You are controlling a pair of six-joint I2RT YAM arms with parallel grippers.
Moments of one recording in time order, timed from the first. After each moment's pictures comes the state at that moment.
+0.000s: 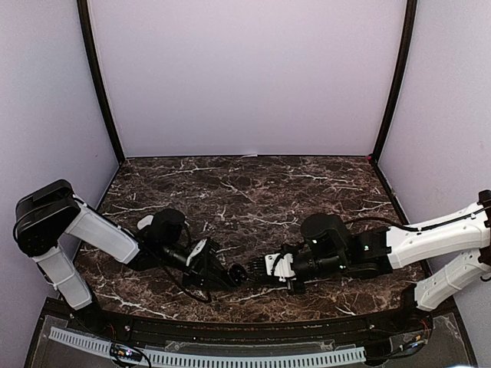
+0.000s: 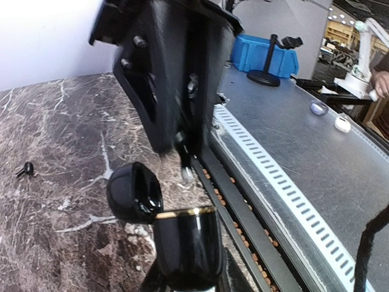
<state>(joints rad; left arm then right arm) -0.82 1.67 0.53 0.62 1.08 0.35 1.24 1.36 0.72 0.04 -0.21 -0.53</state>
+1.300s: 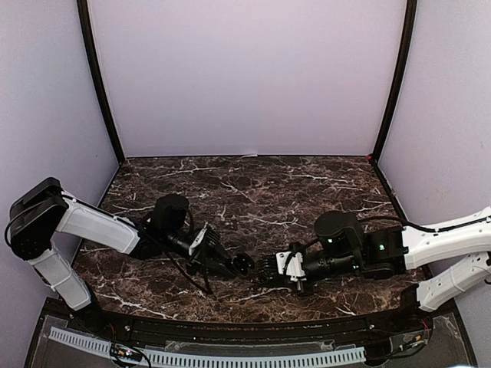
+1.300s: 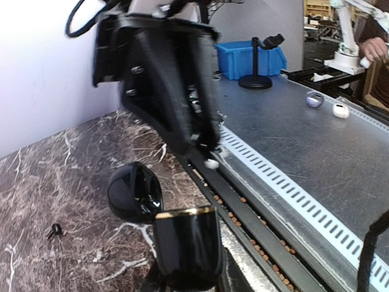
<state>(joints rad) -0.82 1.61 0.63 0.52 1.14 0.53 1.26 1.20 0.68 0.00 -0.25 -0.46</state>
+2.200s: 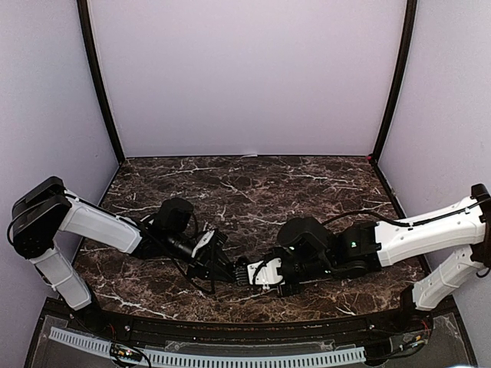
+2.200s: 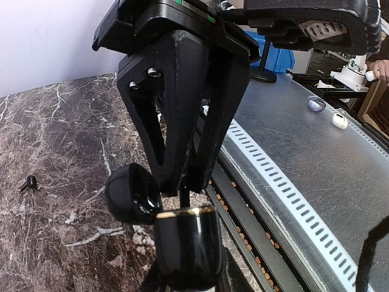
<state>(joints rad) -0.82 1.63 0.66 0.38 1.08 0.45 1.32 1.42 0.88 -0.22 0.00 -0.60</state>
